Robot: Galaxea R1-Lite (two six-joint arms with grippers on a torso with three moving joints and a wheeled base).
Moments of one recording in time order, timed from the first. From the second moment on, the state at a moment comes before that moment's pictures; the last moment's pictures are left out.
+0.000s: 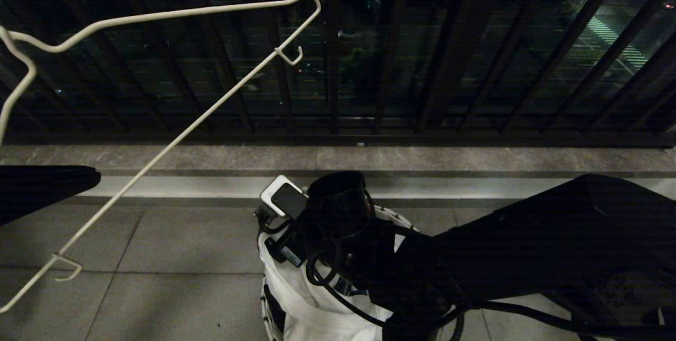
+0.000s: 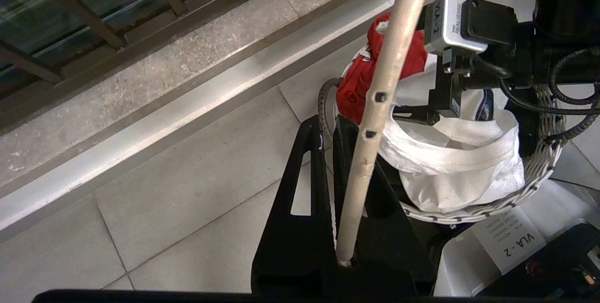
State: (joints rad) left arm -0.01 0.94 -0.99 0.29 -0.43 0.37; right arm 0.92 2.21 -1.34 -0.64 -0.22 -0.39
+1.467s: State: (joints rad) left arm 0.02 0.91 -1.07 0.29 -0.43 0.26; right arm 0.97 1.85 -1.31 -0.60 -0.39 -0.21
